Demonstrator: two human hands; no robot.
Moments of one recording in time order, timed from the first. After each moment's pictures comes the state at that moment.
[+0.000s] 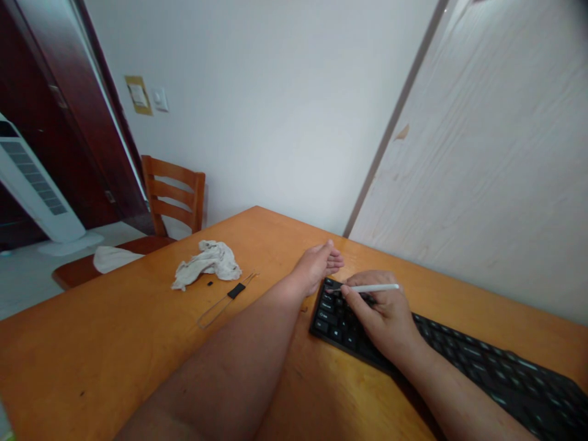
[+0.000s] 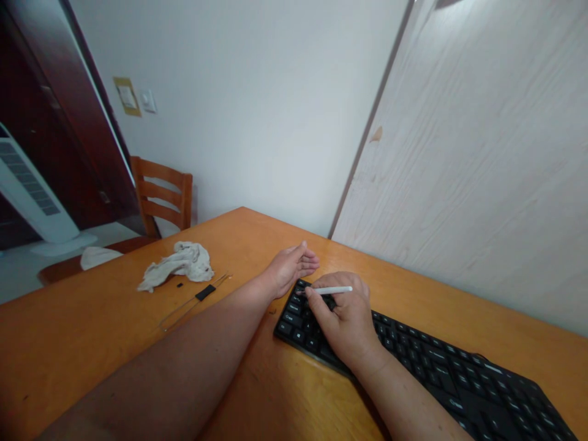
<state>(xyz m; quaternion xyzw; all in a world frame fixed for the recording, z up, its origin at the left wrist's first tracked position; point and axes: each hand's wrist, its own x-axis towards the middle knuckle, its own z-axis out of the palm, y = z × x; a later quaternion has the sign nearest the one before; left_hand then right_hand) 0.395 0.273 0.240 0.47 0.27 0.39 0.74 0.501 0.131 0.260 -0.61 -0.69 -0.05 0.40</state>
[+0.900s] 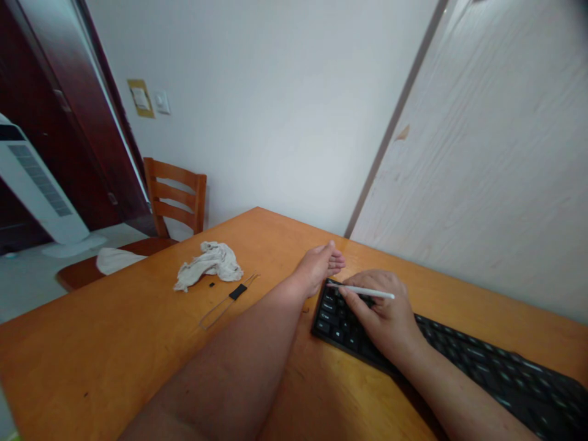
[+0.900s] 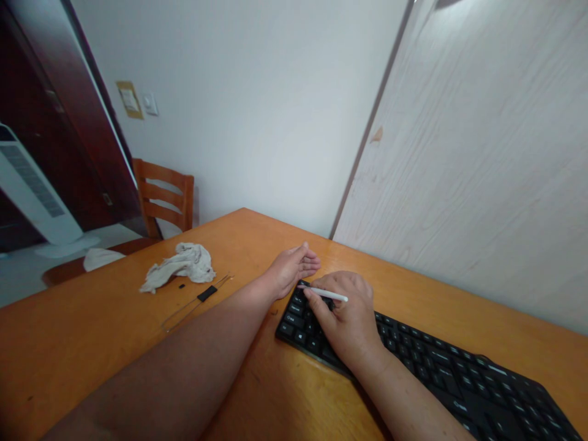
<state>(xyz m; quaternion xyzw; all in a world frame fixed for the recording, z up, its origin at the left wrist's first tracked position) 0.395 0.272 0.242 0.47 0.27 0.39 0.74 0.501 0.134 0.263 -0.59 -0.72 -0.11 0.35</state>
